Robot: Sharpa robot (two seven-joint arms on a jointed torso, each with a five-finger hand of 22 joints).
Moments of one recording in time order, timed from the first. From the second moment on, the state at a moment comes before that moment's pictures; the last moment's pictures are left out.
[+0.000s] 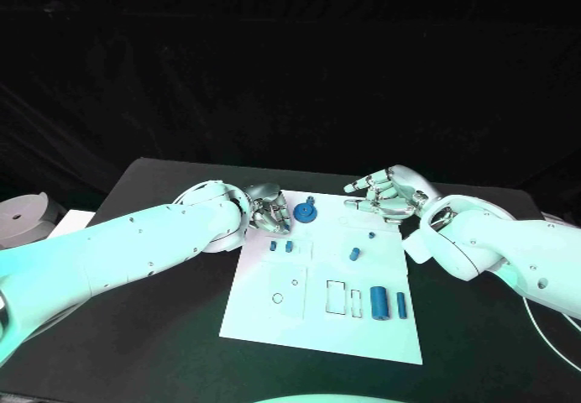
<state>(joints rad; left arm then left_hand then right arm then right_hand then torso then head) 1.20 -0.57 -0.01 1.25 -1.24 -0.07 -0.18 1.42 -0.19 0.52 0.03 0.12 1.13 0.13 0.14 0.13 1.22 0.06 0.15 0.07 1.47 -0.02 1.35 1.16 0.10 1.46 0.07 1.12 1.30 1.15 -0.91 0.02 1.62 -0.81 -0.43 0.03 1.34 -0.12 0.22 0.12 0.25 0.99 0.14 0.07 0.07 1.20 0.06 0.92 1.00 1.47 -0.02 1.38 1.31 0.08 1.38 0.08 1.28 1.11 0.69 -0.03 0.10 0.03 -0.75</state>
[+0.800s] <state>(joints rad) 1.19 -0.57 -0.01 1.25 -1.32 -0.08 -0.18 1.42 -0.19 0.52 0.02 0.12 1.15 0.13 0.13 0.13 1.24 0.06 0.15 0.08 1.47 -0.02 1.35 1.15 0.10 1.46 0.07 1.13 1.31 1.15 -0.91 0.02 1.62 -0.81 -0.42 0.03 1.34 -0.12 0.22 0.12 0.25 0.99 0.14 0.07 0.07 1.20 0.06 0.92 1.00 1.47 -0.02 1.38 1.31 0.08 1.38 0.08 1.28 1.11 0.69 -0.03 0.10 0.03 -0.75</state>
